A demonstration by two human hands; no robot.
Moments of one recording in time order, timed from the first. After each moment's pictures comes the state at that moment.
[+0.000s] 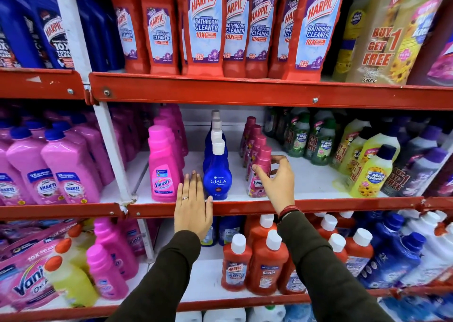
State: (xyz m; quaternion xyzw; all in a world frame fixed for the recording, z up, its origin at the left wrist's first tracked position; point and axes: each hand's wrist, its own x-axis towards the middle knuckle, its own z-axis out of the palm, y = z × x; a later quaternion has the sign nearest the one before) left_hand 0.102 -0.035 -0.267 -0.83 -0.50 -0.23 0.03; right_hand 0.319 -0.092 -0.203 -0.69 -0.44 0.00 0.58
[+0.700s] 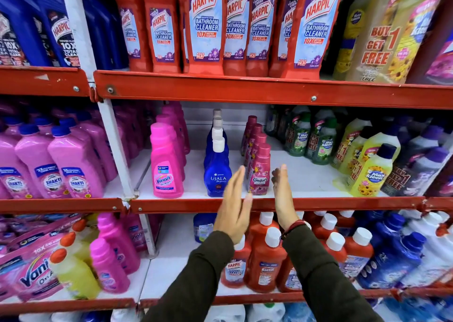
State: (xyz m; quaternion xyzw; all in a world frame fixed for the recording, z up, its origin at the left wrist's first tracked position) left_hand 0.165 -0.098 -0.248 -0.79 -0.27 -0.45 -0.31; right_hand 0.315 -0.114 -0.228 -0.59 -0.32 0.30 0.68
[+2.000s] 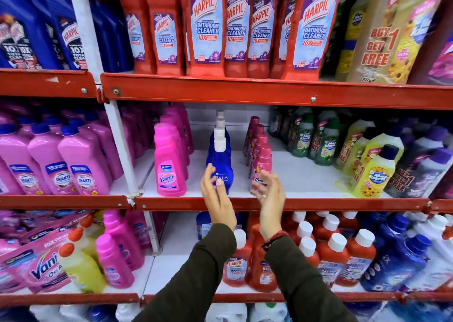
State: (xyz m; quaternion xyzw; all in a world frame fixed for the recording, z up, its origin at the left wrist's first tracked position) left_hand 0.168 -0.094 -0.234 -0.51 -0.36 -0.66 -0.43; right_hand 0.262 -0.125 -0.222 -0.49 -0.25 0.28 0.79
